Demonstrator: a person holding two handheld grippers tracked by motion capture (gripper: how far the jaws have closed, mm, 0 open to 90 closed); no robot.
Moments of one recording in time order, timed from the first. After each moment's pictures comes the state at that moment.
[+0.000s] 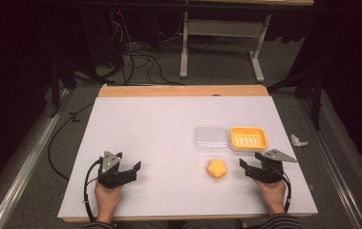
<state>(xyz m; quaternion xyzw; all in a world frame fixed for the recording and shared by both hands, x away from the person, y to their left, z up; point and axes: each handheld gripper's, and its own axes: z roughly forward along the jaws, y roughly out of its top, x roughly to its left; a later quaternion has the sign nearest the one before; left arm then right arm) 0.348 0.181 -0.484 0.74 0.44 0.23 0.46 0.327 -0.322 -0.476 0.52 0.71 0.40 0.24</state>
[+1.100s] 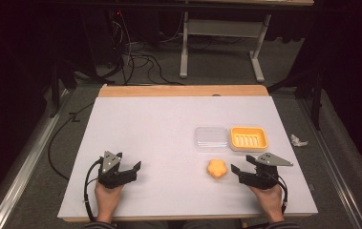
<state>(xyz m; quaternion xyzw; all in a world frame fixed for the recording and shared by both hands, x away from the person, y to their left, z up) 0.348 0.180 -0.484 0.74 0.44 0.23 0.45 0.308 -0.292 -0.456 0.48 0.74 0.43 0.21</state>
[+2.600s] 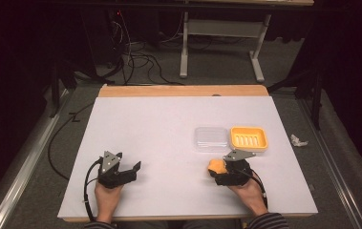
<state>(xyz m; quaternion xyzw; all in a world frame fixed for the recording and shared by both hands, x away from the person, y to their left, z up) 0.348 0.181 -0.484 0.74 0.44 0.23 0.46 0.333 -0.225 -0.461 0.41 0.83 0.34 0.18</state>
